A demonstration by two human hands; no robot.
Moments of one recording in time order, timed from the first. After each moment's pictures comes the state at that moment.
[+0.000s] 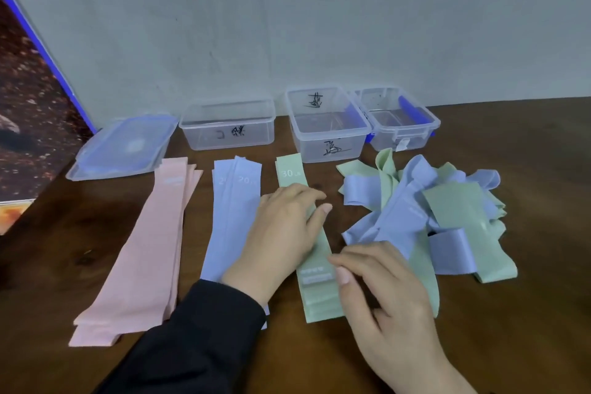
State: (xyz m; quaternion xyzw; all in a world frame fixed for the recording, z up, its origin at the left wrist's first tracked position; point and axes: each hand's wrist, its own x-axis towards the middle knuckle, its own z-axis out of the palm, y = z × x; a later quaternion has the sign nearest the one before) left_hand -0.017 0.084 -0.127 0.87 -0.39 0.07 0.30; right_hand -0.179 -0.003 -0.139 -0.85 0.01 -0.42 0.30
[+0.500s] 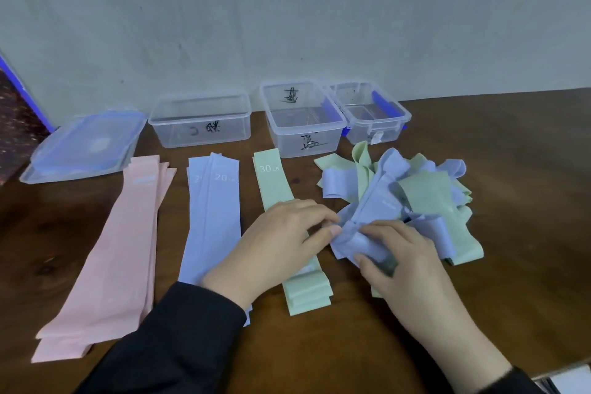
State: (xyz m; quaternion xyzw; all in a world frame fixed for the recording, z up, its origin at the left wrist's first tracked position) left_hand -0.042 0.089 -0.109 0.81 -0.51 -0.05 0.29; right_hand -0.197 -0.061 -0.152 -0.92 0.17 -0.28 0.23
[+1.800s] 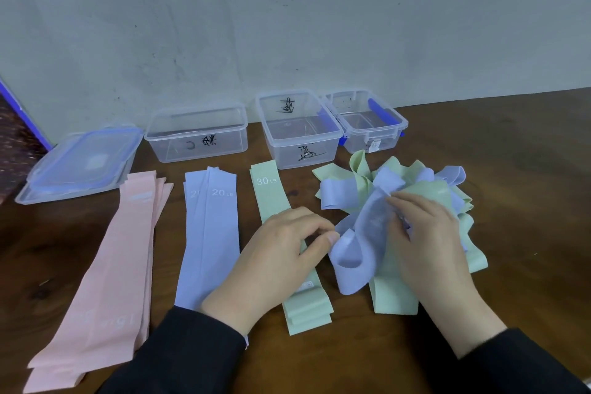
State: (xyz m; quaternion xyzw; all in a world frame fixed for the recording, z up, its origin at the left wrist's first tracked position) left_hand -0.047 0.087 -0.107 0.81 -0.47 -0.05 0.35; right_hand -0.169 -0.099 -0.137 -0.89 0.25 -0.36 0.15
